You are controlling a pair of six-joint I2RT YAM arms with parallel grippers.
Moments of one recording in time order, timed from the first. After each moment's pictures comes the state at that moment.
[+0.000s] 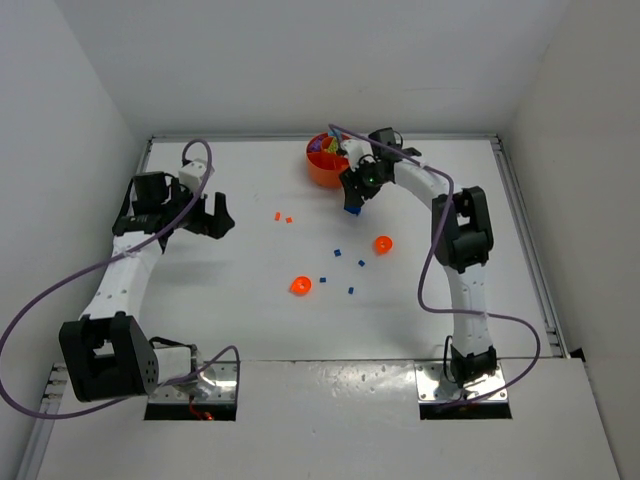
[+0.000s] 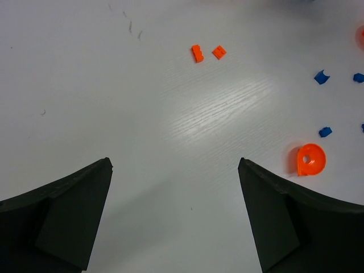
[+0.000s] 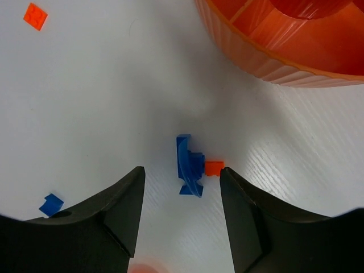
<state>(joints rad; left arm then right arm) 0.13 1.24 0.96 -0.41 0.55 0.26 0.30 2.28 1.81 -0.55 -0.46 -0.43</state>
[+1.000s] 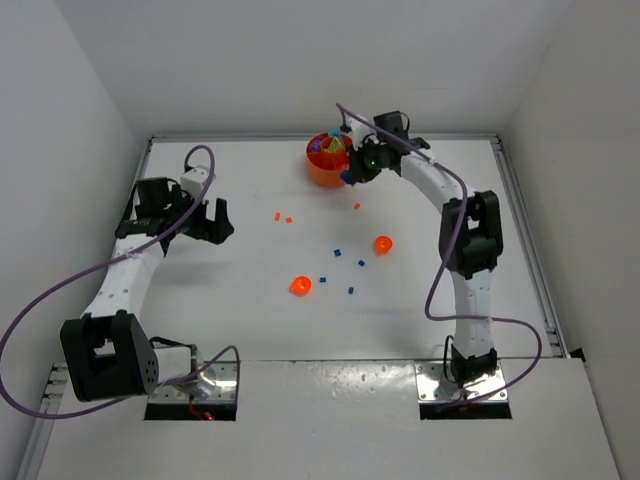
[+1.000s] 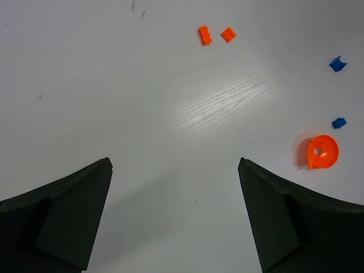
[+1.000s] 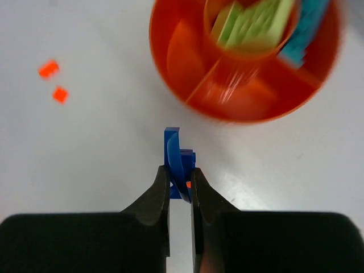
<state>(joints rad) 0.13 1.24 0.92 -0.41 0.51 0.28 0.30 2.22 1.84 -0.50 -0.42 -0.35</state>
